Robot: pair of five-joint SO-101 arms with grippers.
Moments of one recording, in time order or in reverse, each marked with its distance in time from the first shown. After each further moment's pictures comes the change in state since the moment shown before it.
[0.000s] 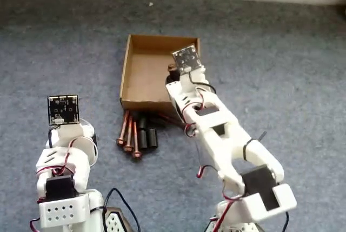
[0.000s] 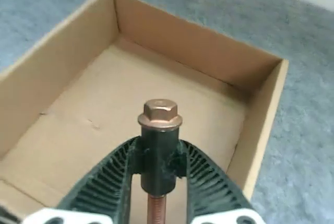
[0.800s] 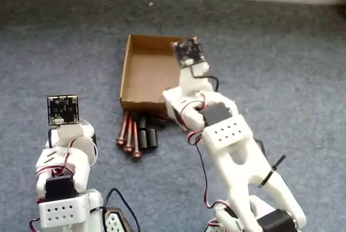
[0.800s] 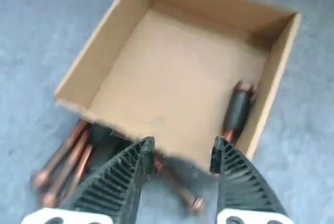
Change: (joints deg) left arm 0.0 0.0 0.0 0.0 0.0; right arm -7.1 -26.2 -7.4 50.6 -10.4
